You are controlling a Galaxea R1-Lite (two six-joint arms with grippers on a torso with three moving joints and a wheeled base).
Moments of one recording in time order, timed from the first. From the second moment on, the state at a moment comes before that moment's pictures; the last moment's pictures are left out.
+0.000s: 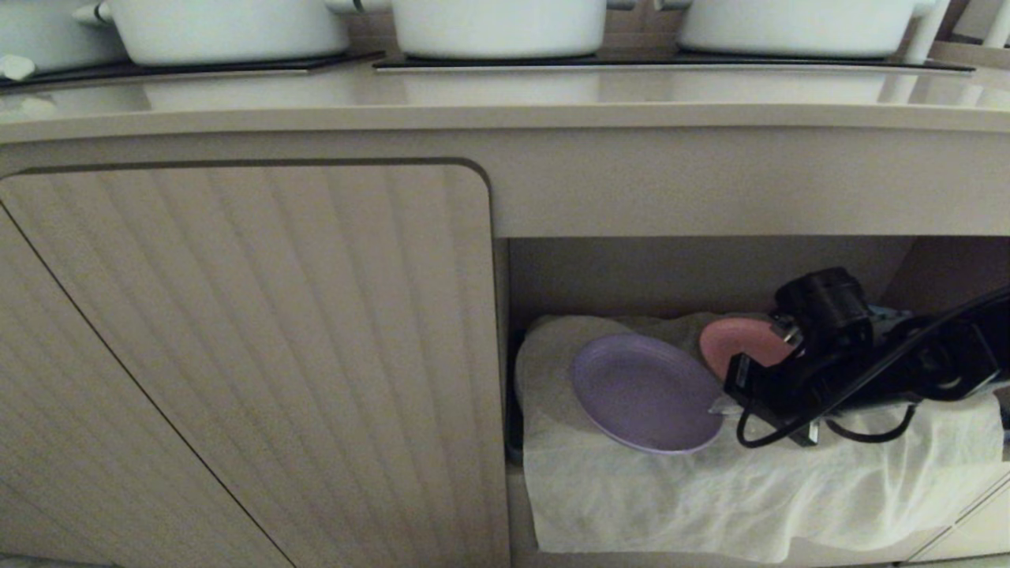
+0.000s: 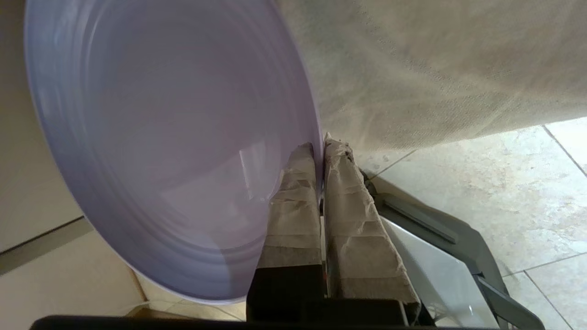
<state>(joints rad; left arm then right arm) 0.01 0.00 0.00 -0.01 0.00 -0.03 0.20 1.87 -0.95 0.03 0.21 0.71</state>
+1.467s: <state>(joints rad) 0.01 0.00 0.00 -0.01 0.00 -0.03 0.28 2.03 -1.23 0.20 0.05 0.82</state>
